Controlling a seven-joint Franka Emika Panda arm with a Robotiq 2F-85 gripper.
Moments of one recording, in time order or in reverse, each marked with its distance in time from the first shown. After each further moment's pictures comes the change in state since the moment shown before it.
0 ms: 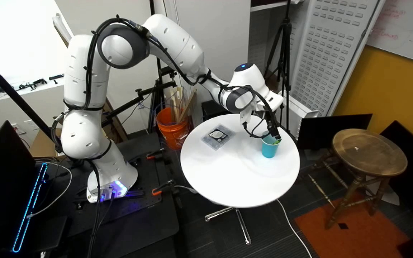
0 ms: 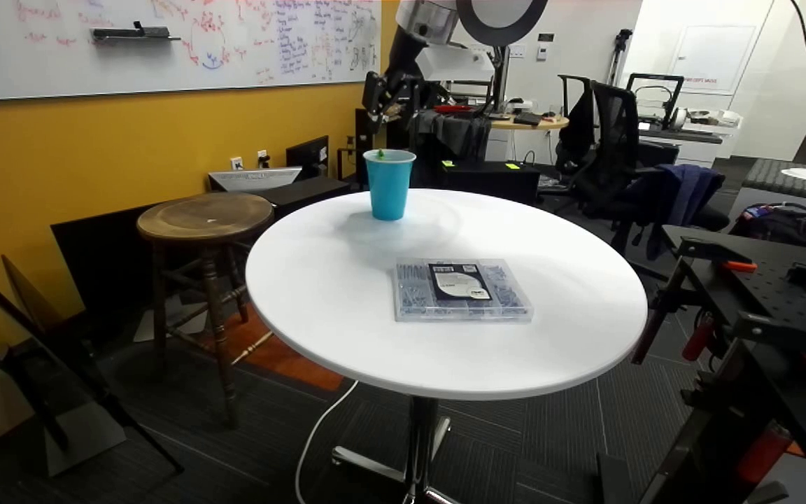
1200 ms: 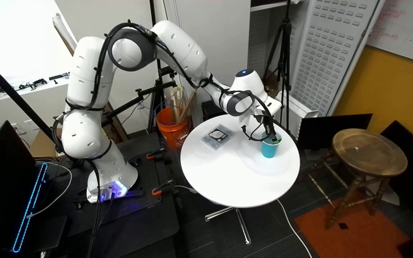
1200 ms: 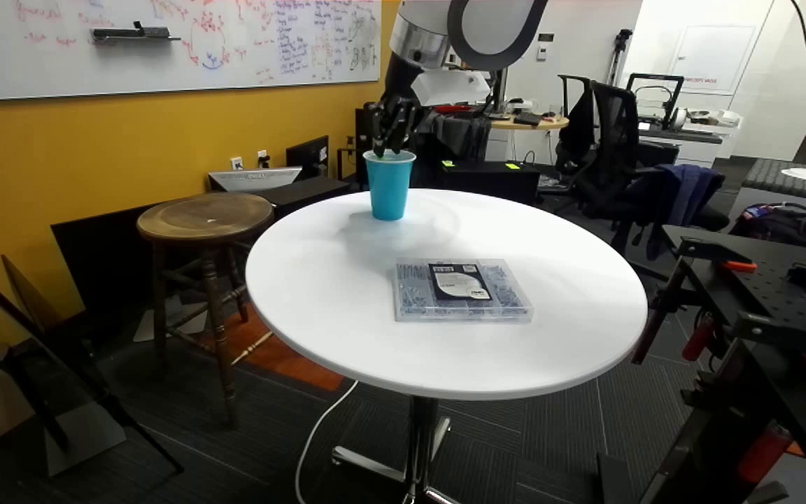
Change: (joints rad) arm 0.028 0.068 -0.009 0.024 0.029 -0.008 -0.017
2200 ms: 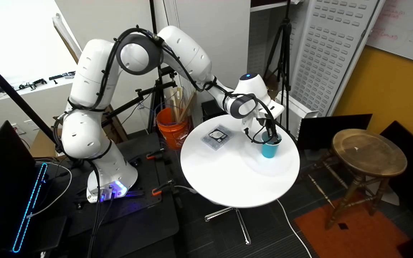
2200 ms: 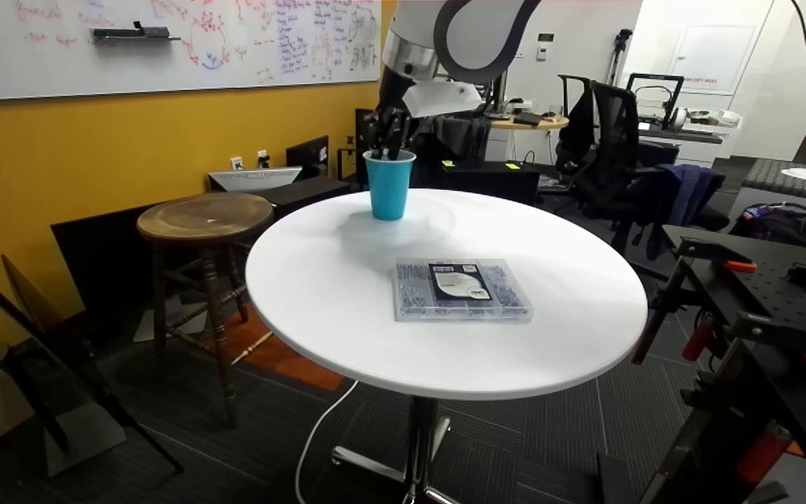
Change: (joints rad) arm 0.001 0.067 -0.009 0.067 0.028 -0.025 0.000
